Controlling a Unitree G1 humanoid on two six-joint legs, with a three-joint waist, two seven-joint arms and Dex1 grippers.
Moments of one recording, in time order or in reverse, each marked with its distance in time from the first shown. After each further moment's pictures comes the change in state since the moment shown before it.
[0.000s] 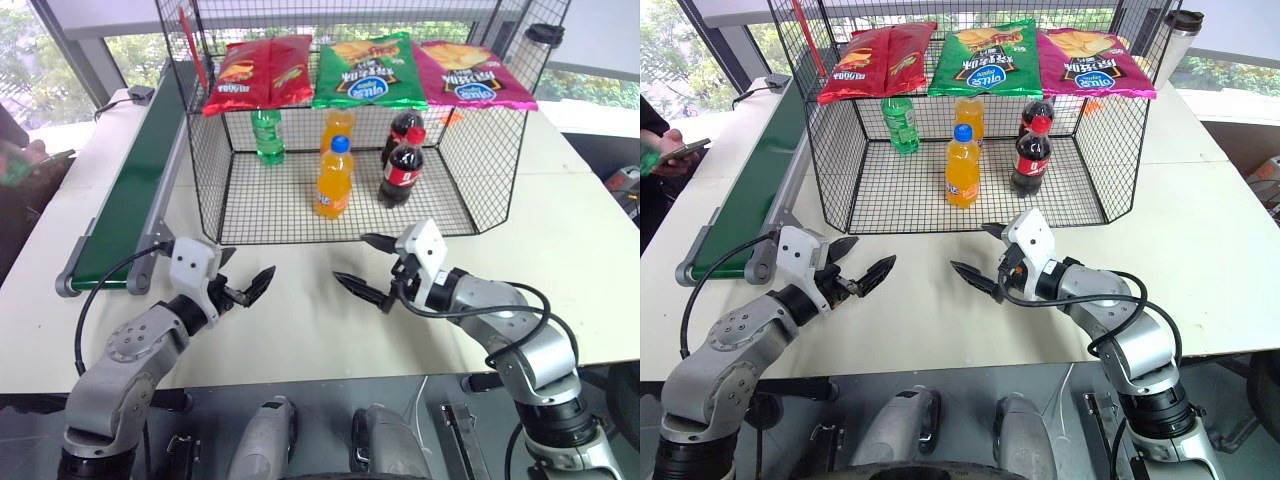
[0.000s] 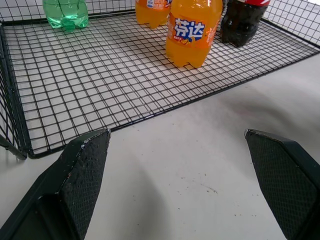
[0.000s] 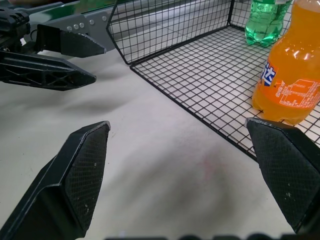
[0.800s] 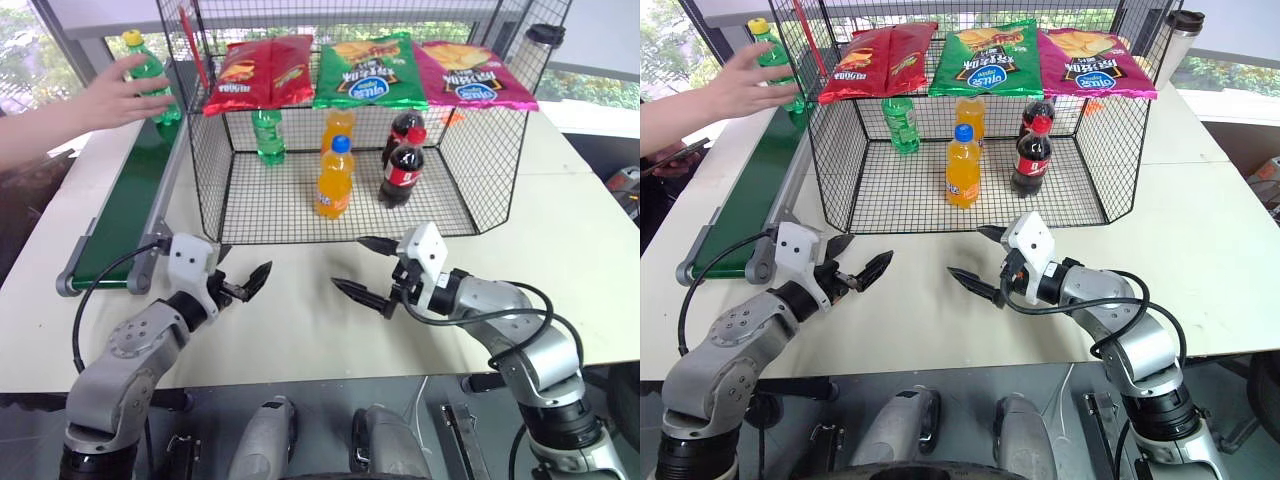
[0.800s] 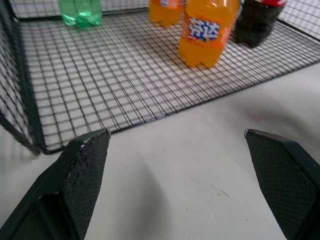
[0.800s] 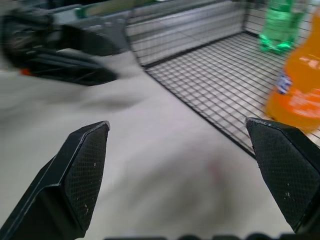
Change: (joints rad) left arm -0.042 -0.012 0.012 0.001 -0.005 0.037 0.071; right arm 0.010 -0.039 0.001 -0.041 0.028 -0.028 0.085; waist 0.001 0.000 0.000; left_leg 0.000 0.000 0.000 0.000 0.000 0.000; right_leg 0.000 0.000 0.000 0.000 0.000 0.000
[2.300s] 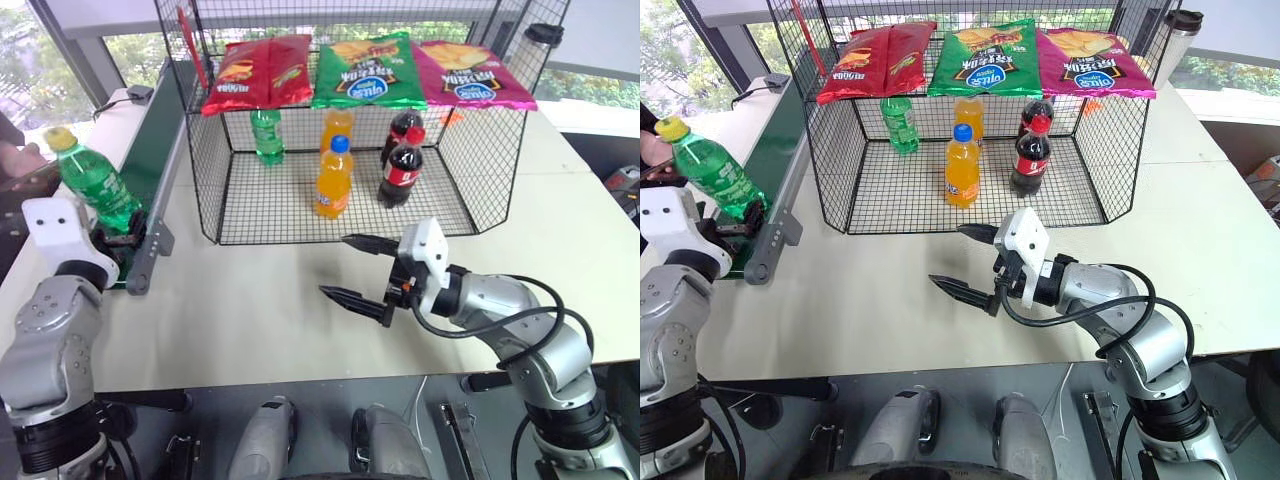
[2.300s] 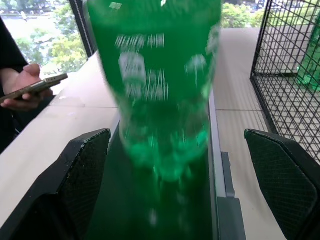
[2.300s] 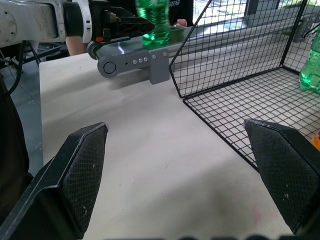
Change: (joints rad) left arm -0.129 0.049 0.365 0.207 0.110 -0.052 0.217; right arm -0.036 -0.006 0.001 -0.069 0.112 0.037 -0.001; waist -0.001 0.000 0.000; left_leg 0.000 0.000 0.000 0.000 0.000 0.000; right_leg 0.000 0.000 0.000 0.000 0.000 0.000
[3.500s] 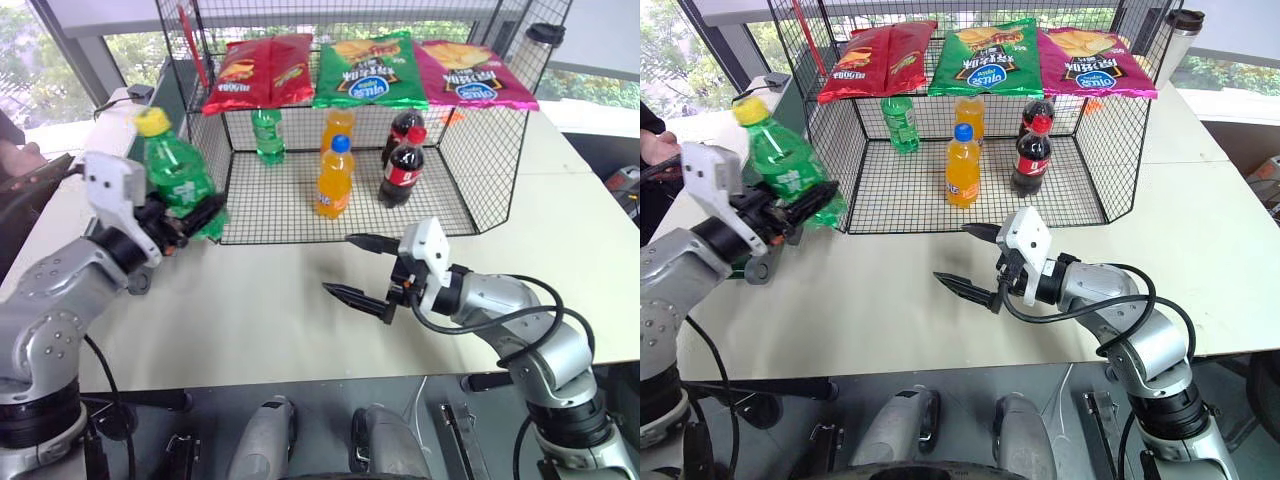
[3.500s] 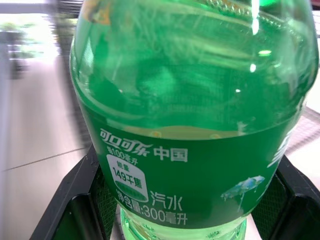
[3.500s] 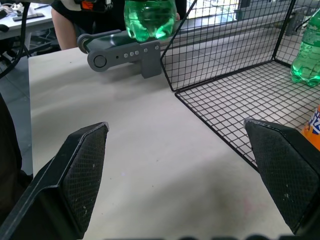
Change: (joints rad) left arm -0.145 0.157 -0.136 -0.136 -0.421 0.206 -0.286; right arm 0.006 -0.009 -0.003 0.020 -0.017 -0.003 -0.012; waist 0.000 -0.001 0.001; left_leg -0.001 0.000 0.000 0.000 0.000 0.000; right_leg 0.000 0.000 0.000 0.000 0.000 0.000
